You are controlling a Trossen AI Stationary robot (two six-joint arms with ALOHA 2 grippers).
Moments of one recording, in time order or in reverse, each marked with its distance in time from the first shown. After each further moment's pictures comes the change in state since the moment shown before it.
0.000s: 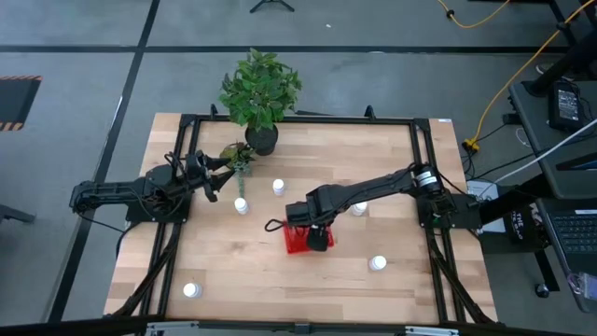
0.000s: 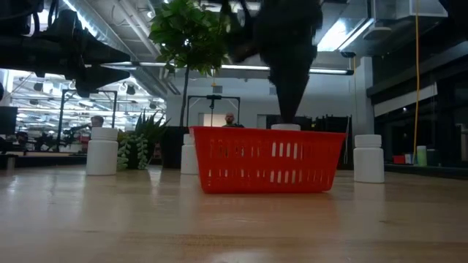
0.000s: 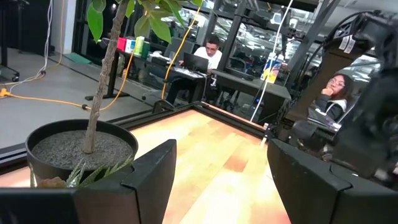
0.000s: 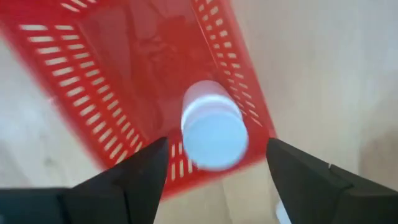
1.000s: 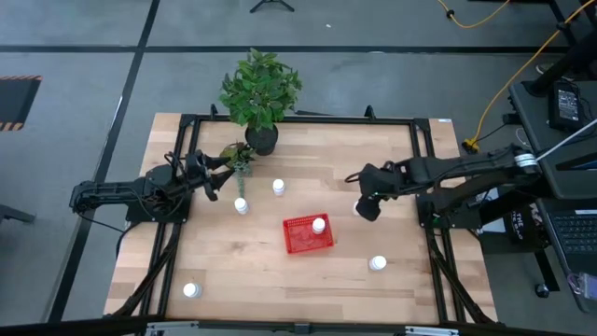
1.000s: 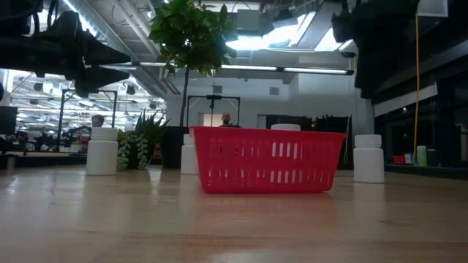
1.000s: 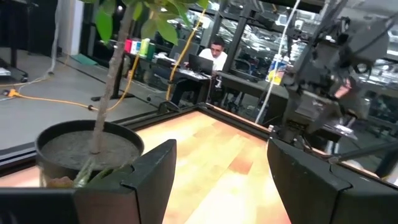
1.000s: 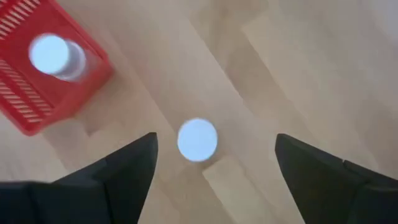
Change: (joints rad) left arm 0.000 0.000 0.000 -0.001 -0.032 0.000; right arm -0.083 -0.865 -0.812 0.250 0.181 0.255
